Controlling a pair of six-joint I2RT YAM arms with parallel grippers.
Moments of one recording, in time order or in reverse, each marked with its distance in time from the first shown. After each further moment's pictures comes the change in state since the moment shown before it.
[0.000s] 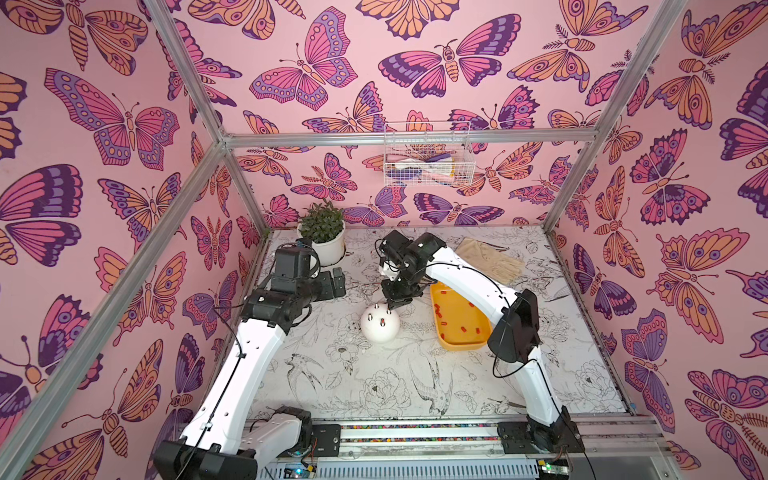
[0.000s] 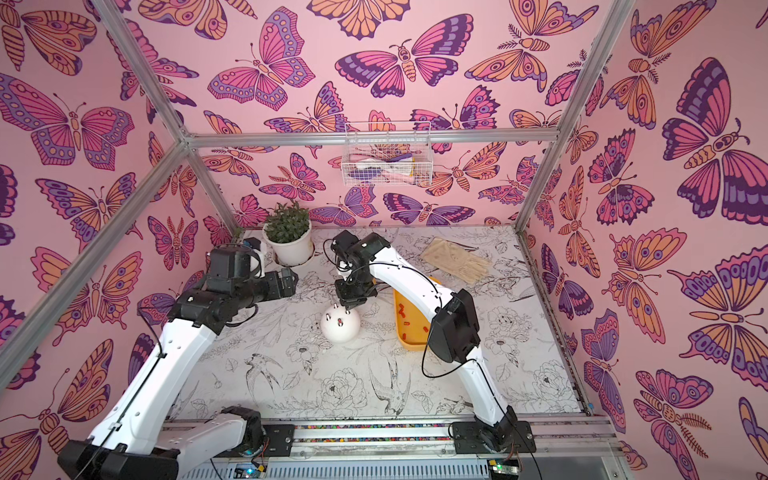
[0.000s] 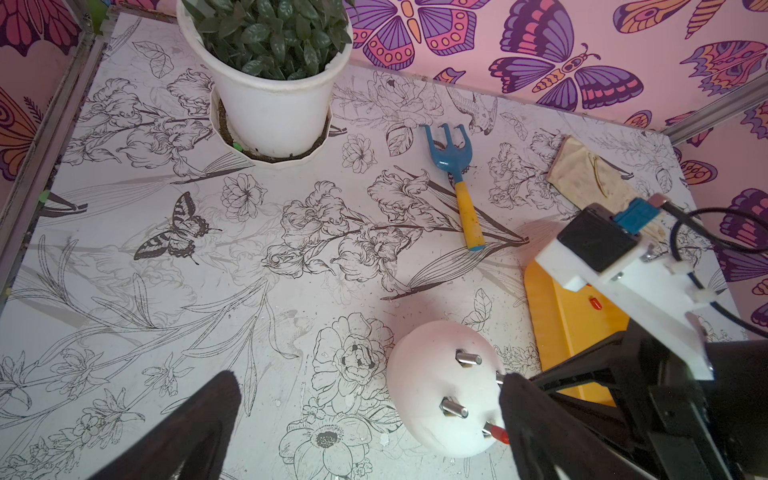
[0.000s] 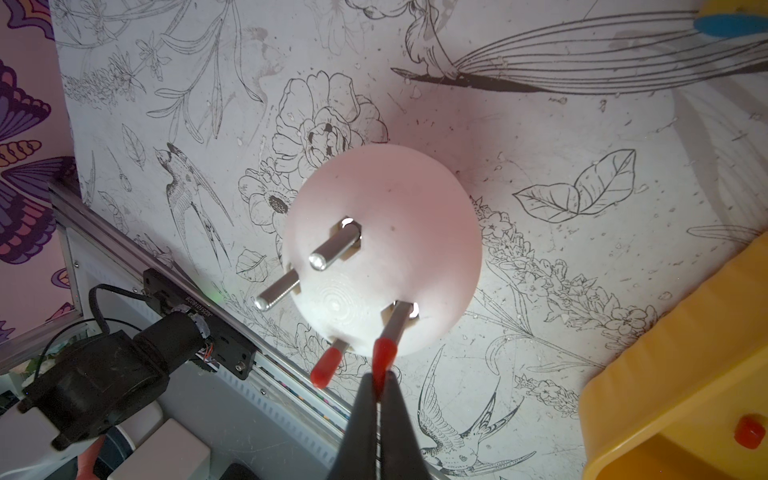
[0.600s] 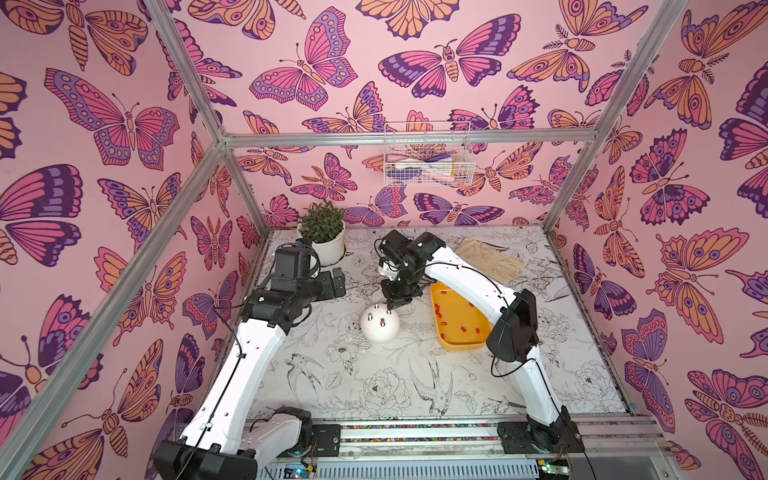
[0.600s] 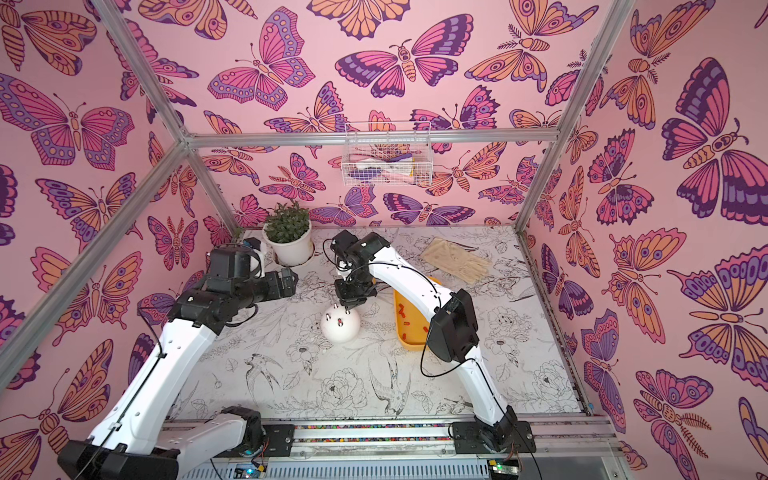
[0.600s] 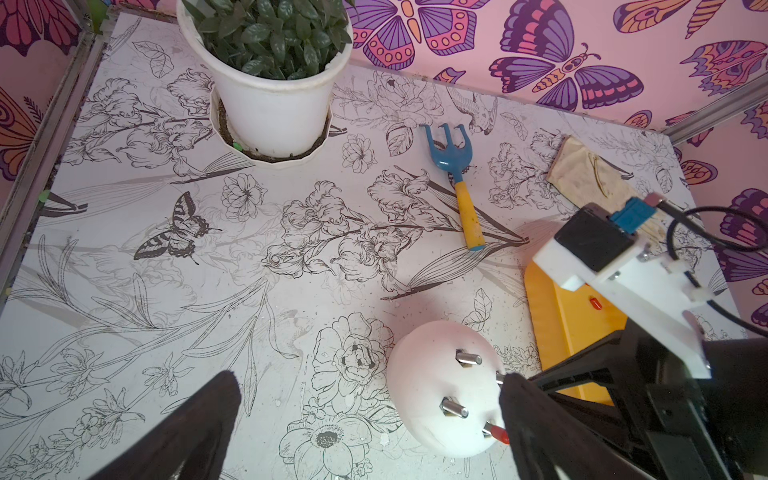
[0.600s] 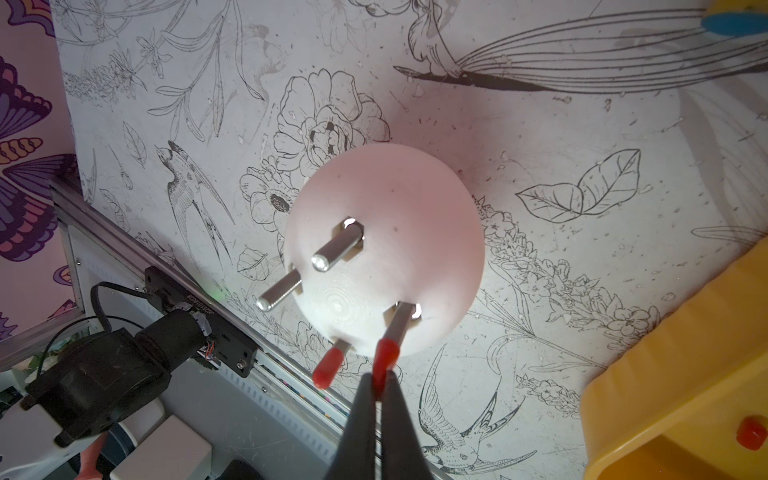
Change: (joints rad) left arm 0.000 0.000 0.000 0.000 0.000 0.000; right arm 0.000 0.012 0.019 -0.012 -0.007 -0.004
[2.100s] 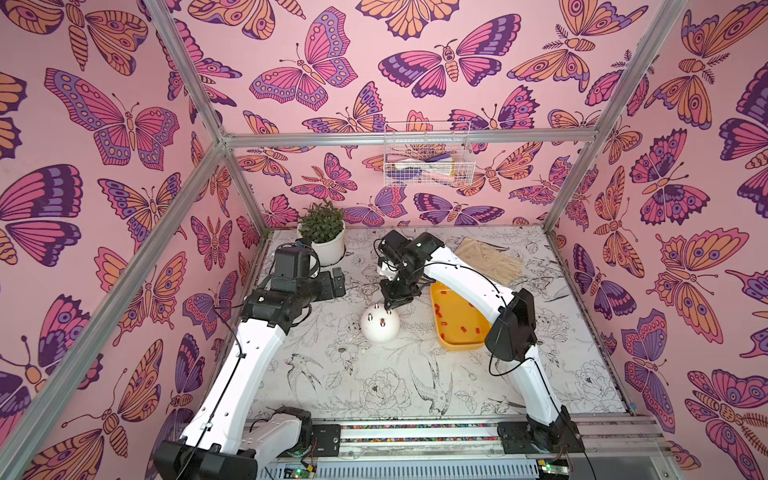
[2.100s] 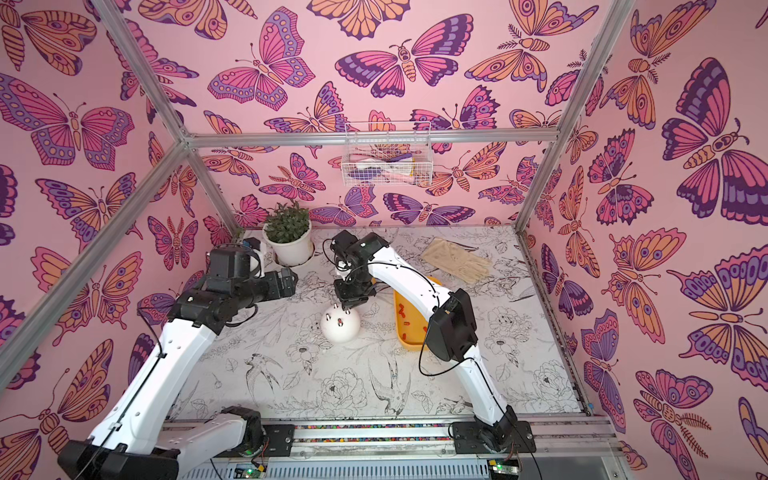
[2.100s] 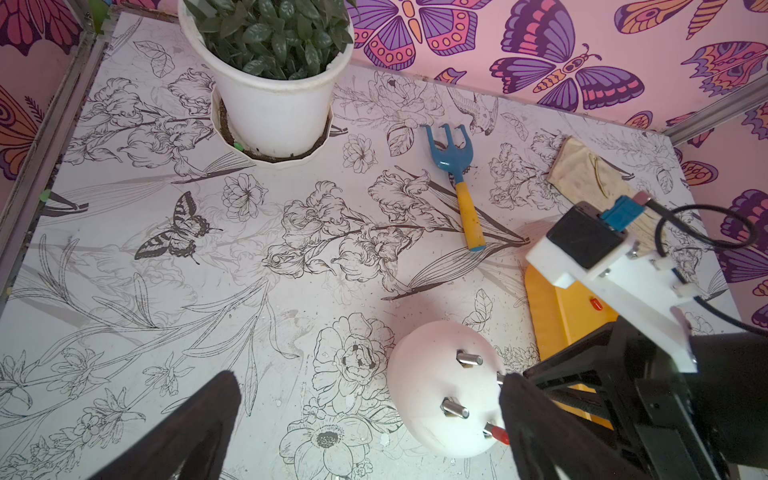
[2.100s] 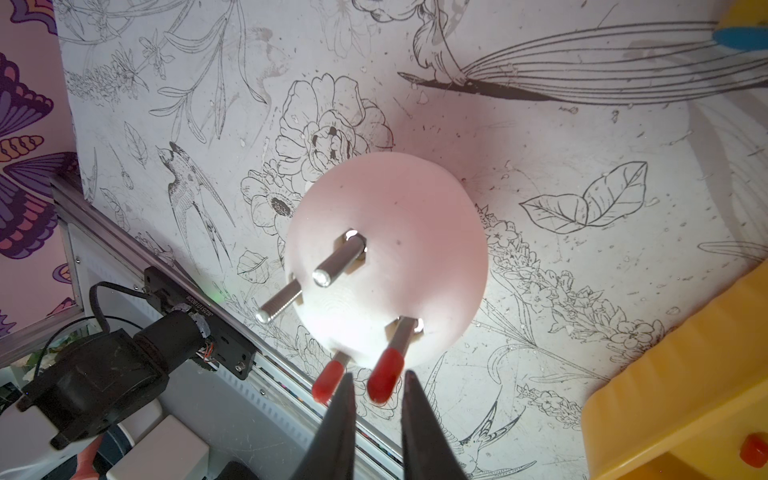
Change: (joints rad) left arm 0.003 0.000 0.000 0.000 0.000 0.000; right arm -0.002 0.014 0.009 0.008 -0.006 -0.014
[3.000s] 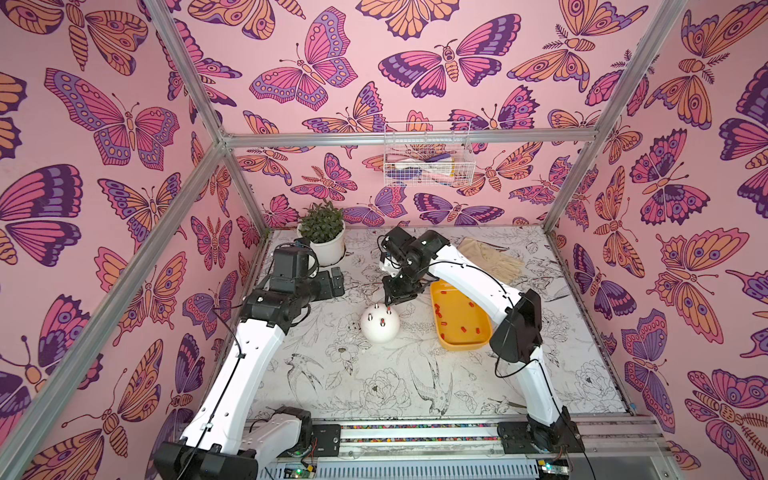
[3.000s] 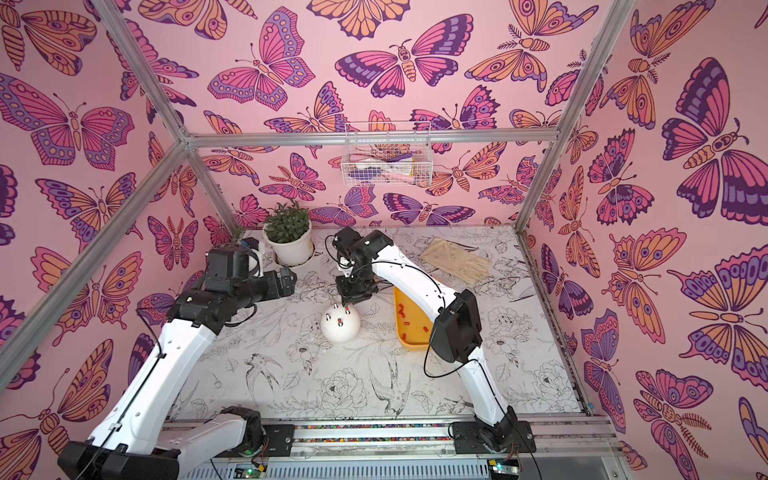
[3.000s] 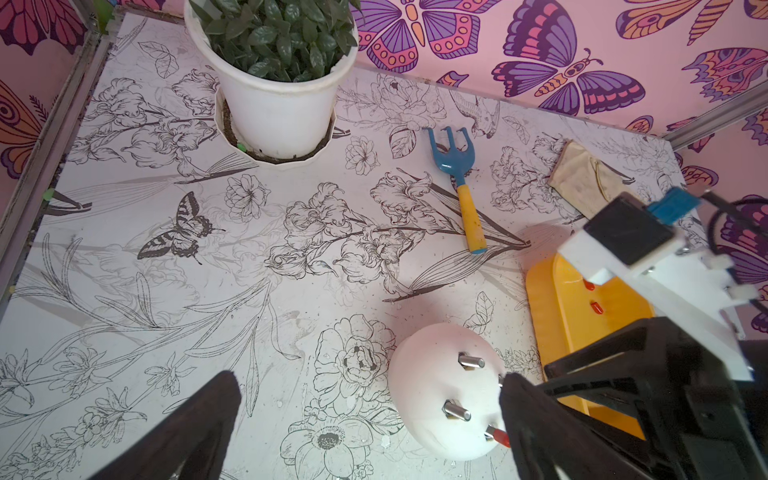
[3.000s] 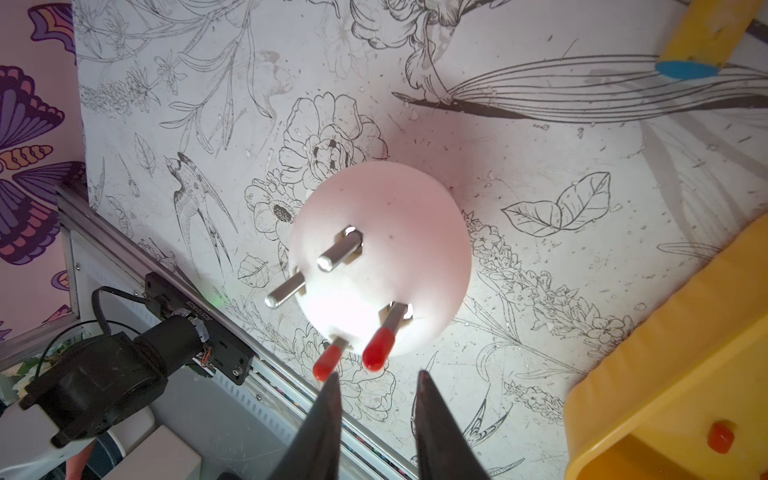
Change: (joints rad) left arm 0.010 -0.002 -0.001 0.003 0.006 -0.001; right arm -0.007 -0.077 -0.049 0.027 0.031 -0.008
